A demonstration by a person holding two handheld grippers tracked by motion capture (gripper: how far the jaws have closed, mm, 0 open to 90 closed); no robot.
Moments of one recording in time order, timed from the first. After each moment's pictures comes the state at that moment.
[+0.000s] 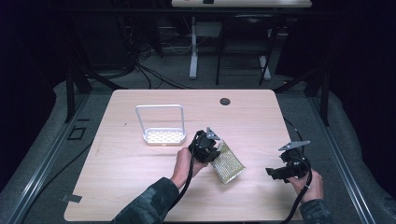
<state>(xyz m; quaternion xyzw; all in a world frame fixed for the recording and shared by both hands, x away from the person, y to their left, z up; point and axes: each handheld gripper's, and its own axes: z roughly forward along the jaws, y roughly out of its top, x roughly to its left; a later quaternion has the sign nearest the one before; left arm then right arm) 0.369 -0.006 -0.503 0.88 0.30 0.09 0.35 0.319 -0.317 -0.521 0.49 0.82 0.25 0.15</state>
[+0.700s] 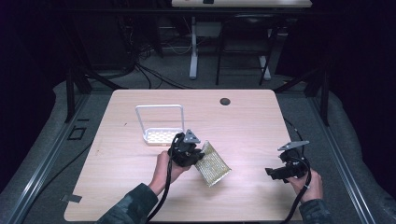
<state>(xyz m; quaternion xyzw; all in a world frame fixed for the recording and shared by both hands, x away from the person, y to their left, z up) 0.349 0.055 -0.488 0.88 0.30 0.10 0.36 0.319 -0.315 -0.521 0.49 0.82 0.24 0.15</state>
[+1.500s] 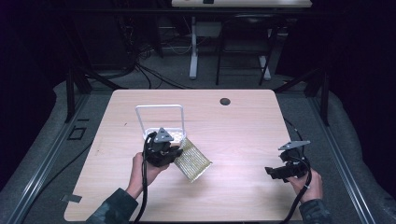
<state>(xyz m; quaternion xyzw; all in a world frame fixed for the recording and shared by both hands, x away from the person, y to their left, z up) 0.338 0.122 -0.473 0.84 0.35 0.13 0.39 0.317 -0.314 -0.517 0.49 0.82 0.25 0.16</state>
